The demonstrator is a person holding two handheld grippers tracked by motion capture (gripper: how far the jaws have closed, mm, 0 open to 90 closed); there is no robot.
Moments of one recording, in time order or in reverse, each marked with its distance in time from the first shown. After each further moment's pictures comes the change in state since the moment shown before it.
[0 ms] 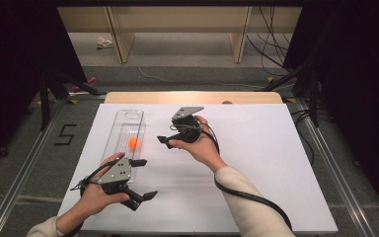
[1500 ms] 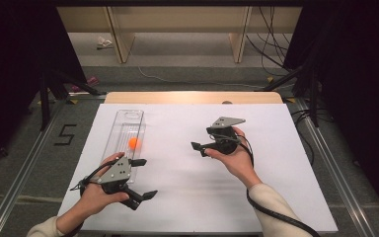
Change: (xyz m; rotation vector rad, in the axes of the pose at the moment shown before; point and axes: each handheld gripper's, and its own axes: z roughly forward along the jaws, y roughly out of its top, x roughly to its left) left arm 0.001 0.000 0.000 0.000 0.008 -0.008; right arm -0.025 -0.061 -0.082 -0.023 -0.116 0.105
